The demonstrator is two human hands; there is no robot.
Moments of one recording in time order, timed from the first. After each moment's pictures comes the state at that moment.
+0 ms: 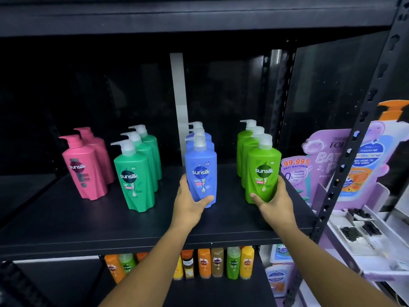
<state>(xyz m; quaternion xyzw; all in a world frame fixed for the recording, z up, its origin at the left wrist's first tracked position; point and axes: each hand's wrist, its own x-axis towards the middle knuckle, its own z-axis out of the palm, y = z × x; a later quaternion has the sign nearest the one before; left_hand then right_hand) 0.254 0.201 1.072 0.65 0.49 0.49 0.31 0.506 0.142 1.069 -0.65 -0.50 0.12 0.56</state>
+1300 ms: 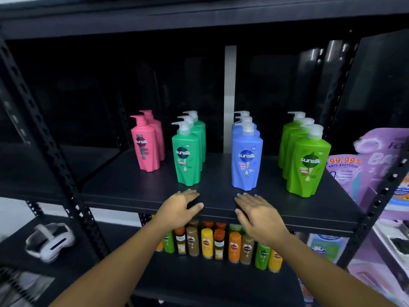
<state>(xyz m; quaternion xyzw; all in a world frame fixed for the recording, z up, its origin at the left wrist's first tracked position) 0.094 0.134 1.064 0.79 0.57 0.19 0.11 0.379 0.111 1.034 -0.53 -0.82 -0.10 0.22</state>
